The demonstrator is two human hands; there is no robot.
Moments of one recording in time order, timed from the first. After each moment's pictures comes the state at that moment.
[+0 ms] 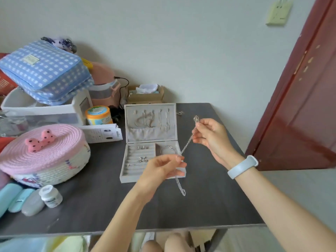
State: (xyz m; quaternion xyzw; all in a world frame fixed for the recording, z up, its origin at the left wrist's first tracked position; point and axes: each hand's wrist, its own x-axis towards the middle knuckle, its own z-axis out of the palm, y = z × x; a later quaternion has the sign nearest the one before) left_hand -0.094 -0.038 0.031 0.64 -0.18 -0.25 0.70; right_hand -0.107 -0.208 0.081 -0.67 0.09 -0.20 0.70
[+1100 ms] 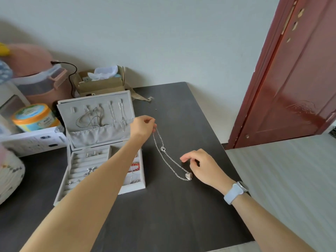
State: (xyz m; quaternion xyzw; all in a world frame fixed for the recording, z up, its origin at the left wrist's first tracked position) left_hand 0.057 -0.213 -0.006 0.86 -0.11 -0.05 0.50; right_hand -0.118 -0.334 -0.056 -0.91 0.09 -0.11 0.39
